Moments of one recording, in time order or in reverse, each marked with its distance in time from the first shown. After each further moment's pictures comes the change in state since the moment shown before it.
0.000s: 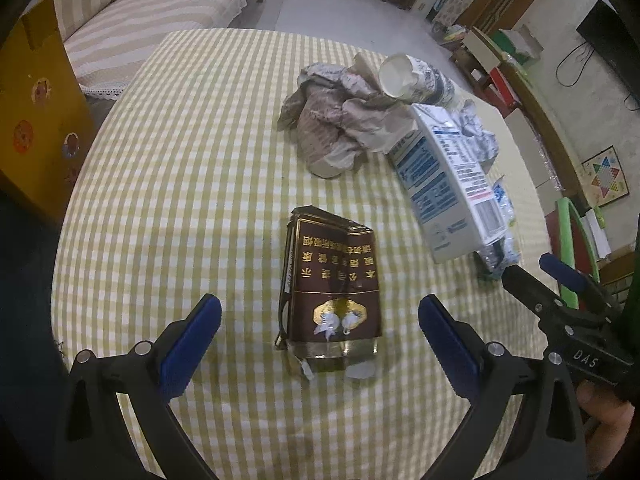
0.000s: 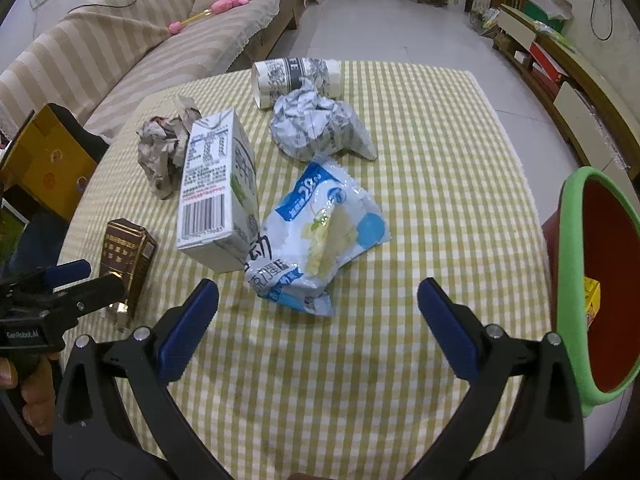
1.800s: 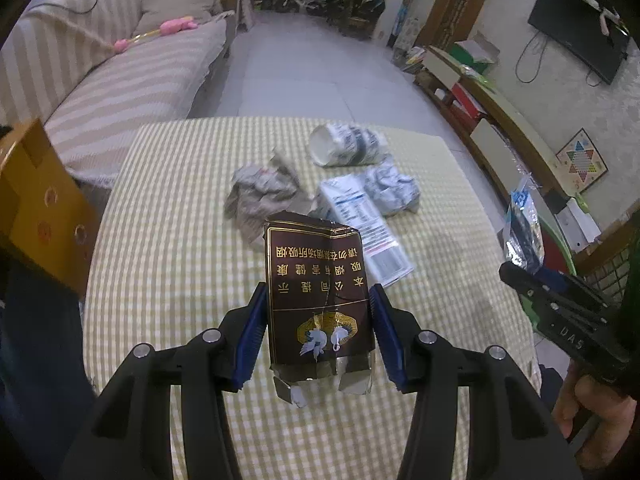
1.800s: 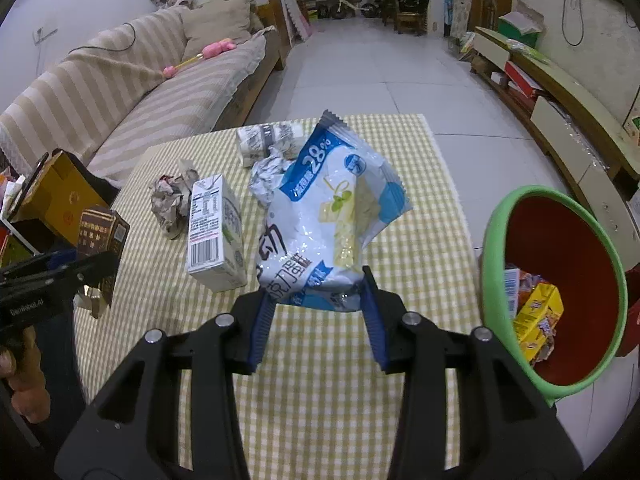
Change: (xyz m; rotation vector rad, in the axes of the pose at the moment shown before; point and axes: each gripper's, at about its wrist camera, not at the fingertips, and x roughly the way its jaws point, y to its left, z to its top) left arm -0.080 -0.057 0.013 0.142 -0.168 -0.023; right arm -0.071 -0.031 0.002 0.060 -0.151 -0.016
